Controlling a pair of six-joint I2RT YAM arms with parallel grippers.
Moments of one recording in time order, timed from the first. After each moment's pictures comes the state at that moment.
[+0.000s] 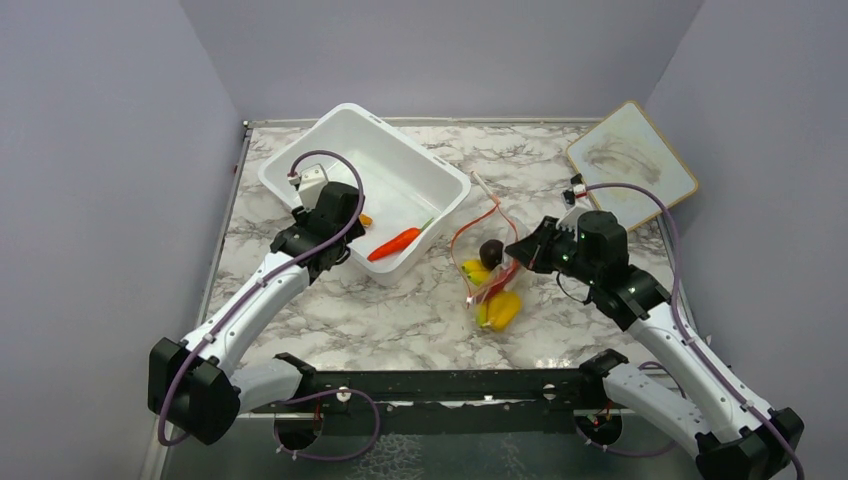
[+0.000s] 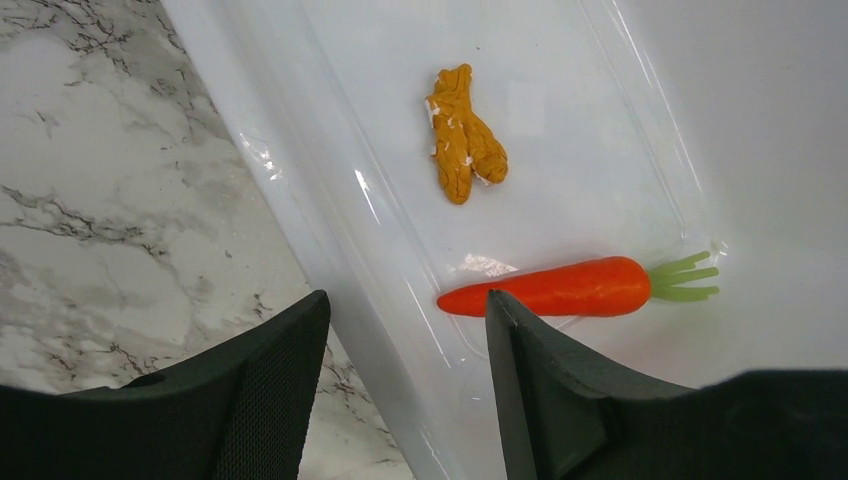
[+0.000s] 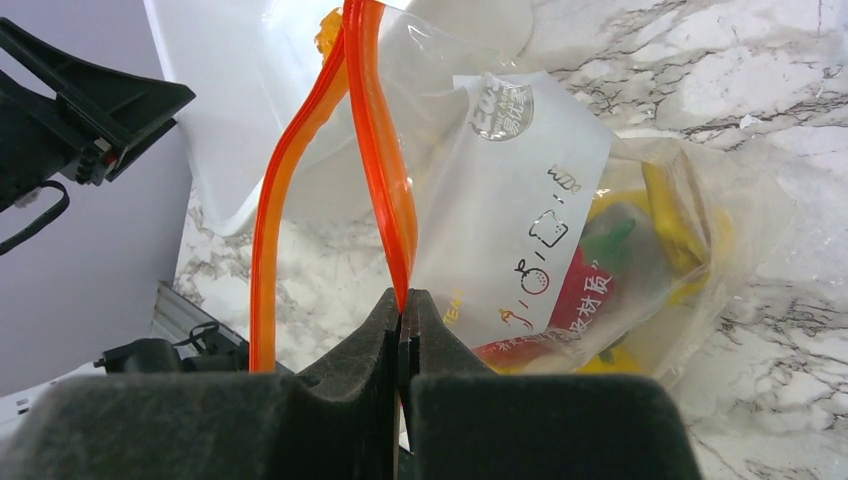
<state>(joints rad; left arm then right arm) -0.47 1.15 0.94 -0.58 -0.54 -0.73 0.47 0.80 0.74 -0.37 -0.18 0.65</state>
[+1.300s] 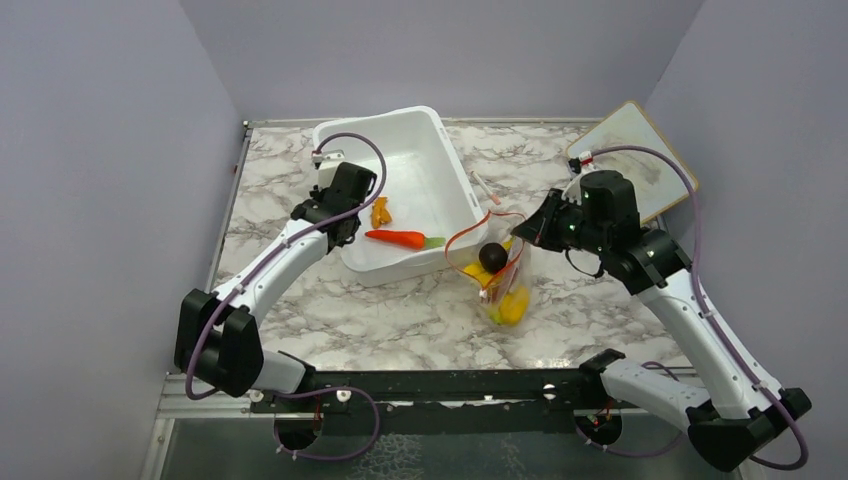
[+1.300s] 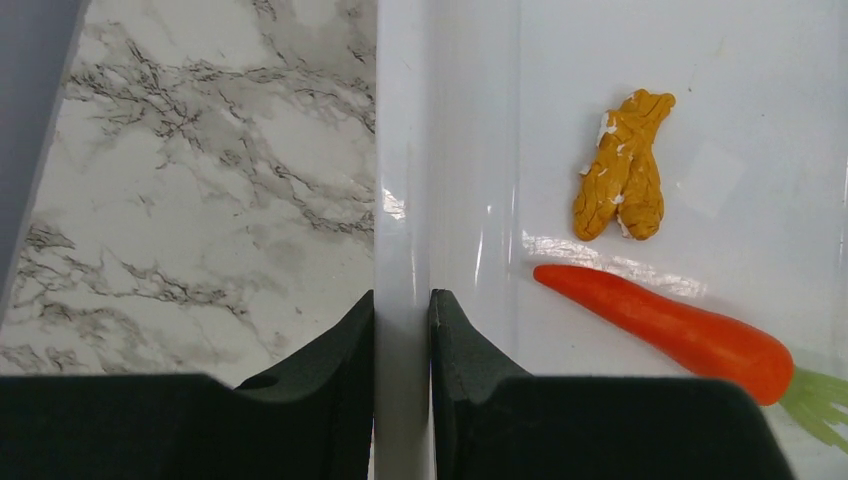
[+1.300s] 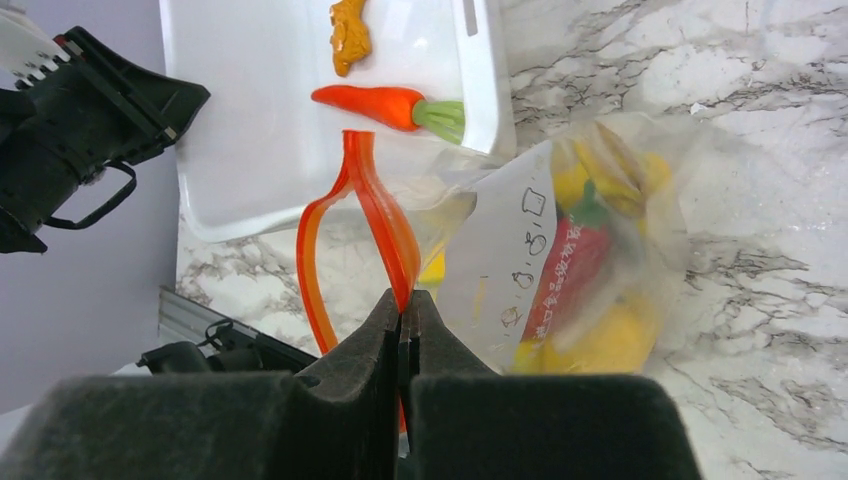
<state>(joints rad) -0.44 1.38 1.08 -0.59 -0.59 -0.51 0.47 0.97 1.12 -0.71 -0.12 0.65</state>
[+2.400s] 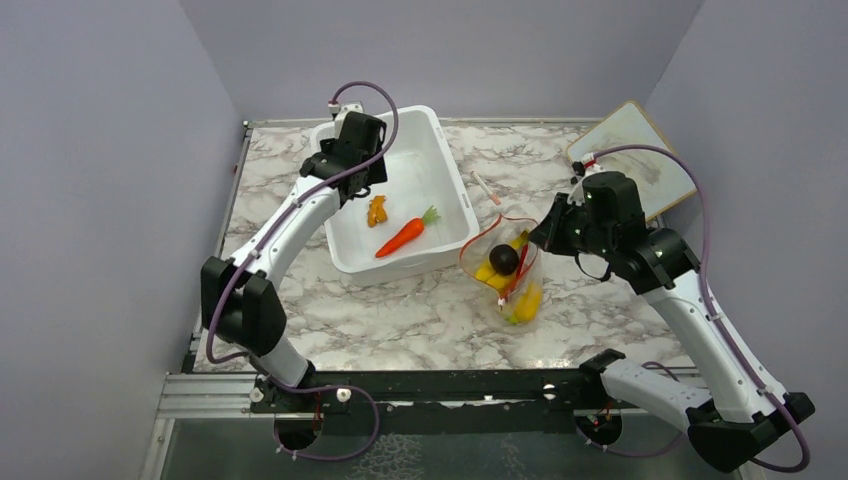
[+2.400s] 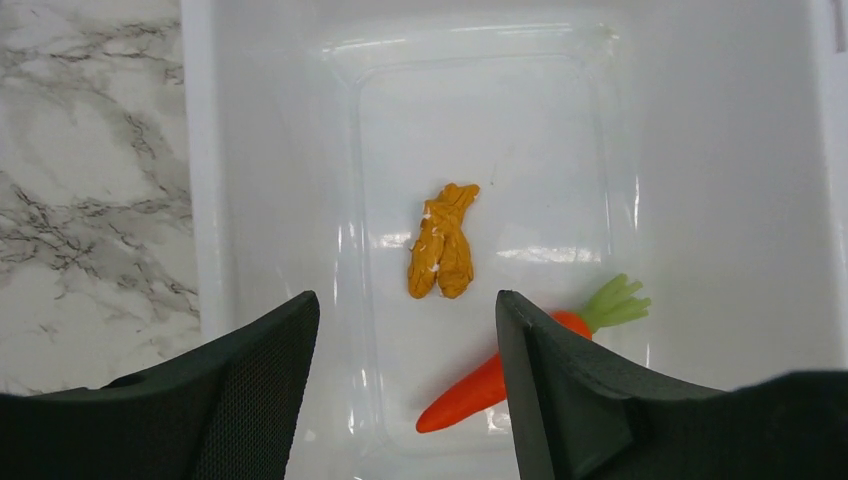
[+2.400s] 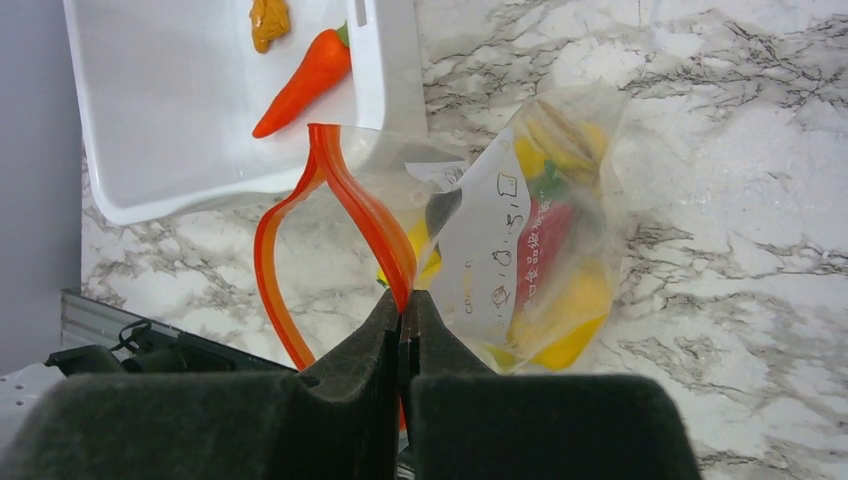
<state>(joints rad) -0.41 1.57 1.49 -0.64 -0.43 -0.44 0.47 0.98 1.19 -0.86 -0.03 0.54</state>
